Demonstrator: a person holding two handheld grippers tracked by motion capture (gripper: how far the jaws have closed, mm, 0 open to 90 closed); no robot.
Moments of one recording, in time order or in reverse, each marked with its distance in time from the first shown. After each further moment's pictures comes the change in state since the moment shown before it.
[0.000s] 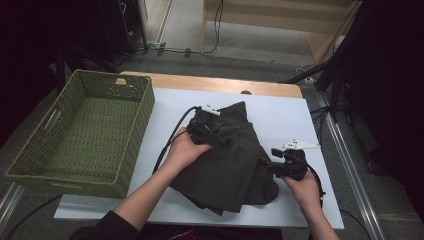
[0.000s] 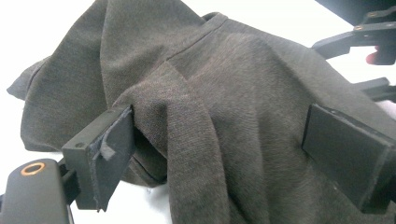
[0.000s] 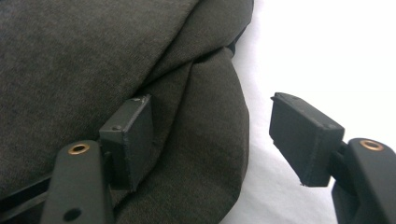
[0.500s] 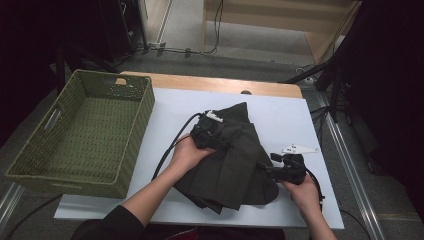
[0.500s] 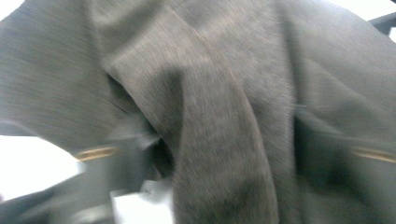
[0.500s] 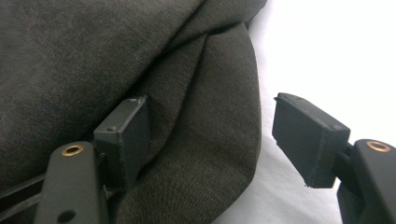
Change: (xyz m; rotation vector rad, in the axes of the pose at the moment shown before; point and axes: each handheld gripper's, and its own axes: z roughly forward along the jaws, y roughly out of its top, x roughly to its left) left arm 0.006 -0.018 0.030 0.060 -0.044 0.017; right arm 0.001 -0.013 0.004 0.011 0.020 0.009
